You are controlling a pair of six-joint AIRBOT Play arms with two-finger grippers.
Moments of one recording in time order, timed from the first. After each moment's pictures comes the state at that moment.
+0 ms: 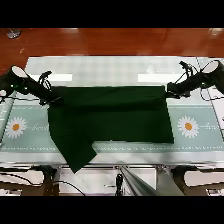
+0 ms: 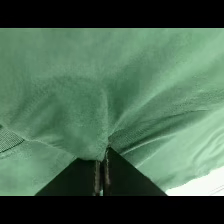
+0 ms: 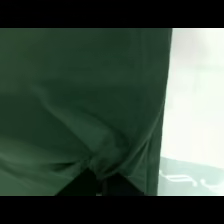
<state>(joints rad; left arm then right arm) 0.15 -1.59 1.19 1.06 -1.37 -1.35 -0.17 -1.59 1.26 -1.11 1.23 1.34</state>
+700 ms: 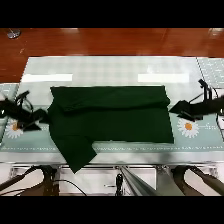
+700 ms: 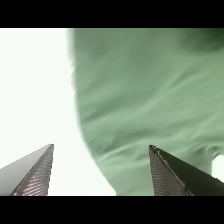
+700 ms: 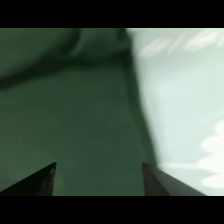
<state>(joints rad) 0.39 -1.21 0.78 1.26 -1.39 -1.43 -0.35 -1.07 0.73 -1.01 1.20 1.32</state>
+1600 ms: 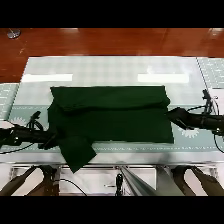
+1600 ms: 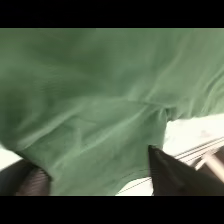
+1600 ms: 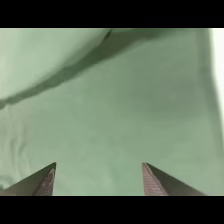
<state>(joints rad) 0.41 -1.04 0.36 0.90 -1.29 -1.23 -0.43 -0.85 0.51 -0.78 1.15 1.25</state>
